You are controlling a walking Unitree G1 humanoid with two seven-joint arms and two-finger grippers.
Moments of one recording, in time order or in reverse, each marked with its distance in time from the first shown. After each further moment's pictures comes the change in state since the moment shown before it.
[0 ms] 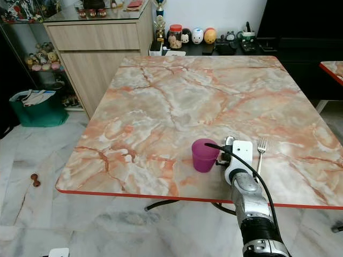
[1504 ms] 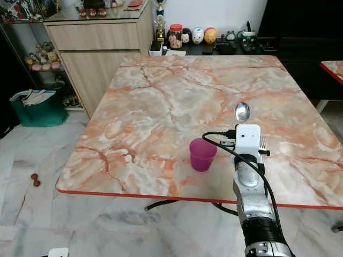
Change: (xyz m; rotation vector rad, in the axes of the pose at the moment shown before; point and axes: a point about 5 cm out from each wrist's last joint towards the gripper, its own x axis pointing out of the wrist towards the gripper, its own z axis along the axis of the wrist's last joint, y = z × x) left arm 0.000 0.001 0.000 -0.012 0.011 0.002; right arm -0.018 0.005 0.058 -0.187 -0.487 -0.115
